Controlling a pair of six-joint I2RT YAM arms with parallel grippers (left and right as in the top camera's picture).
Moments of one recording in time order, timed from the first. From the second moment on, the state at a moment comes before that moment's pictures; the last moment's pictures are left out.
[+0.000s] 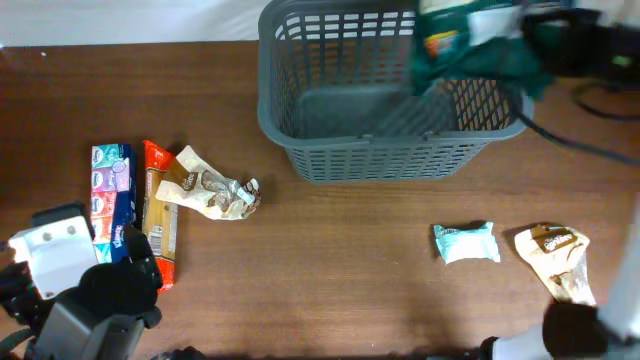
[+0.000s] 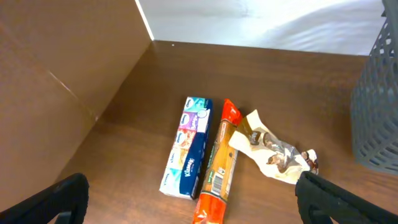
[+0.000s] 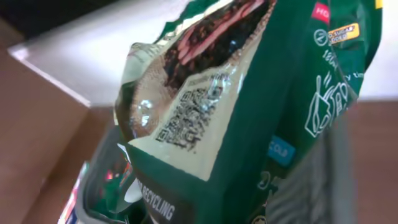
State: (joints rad) left arm -0.66 0.89 1.67 -1.67 -0.89 -0.58; right arm -0.18 1.69 2.22 -1.17 -0.65 0.09
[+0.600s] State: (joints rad) left arm -0.66 0.89 1.67 -1.68 -0.89 -0.58; right arm 0.09 1.96 2.22 -1.36 -0.24 -0.04
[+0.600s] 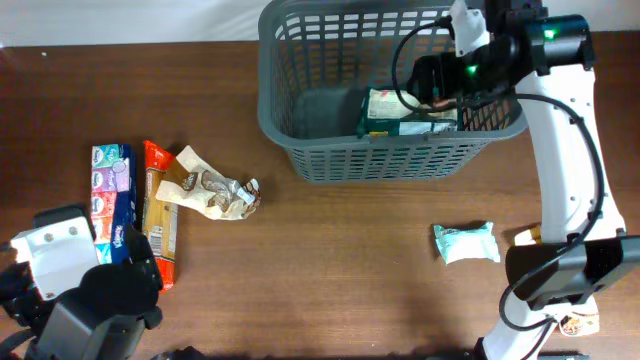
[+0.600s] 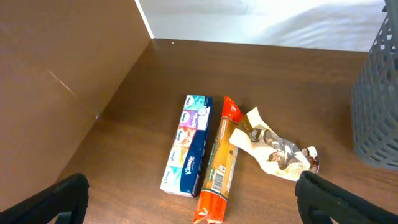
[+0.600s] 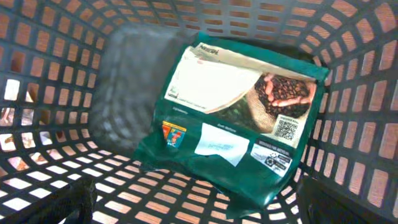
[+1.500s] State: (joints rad) left arm -0.66 0.89 1.67 -1.69 -0.89 -0.58; right arm -0.76 1.75 2.09 -1.69 0.22 0.60
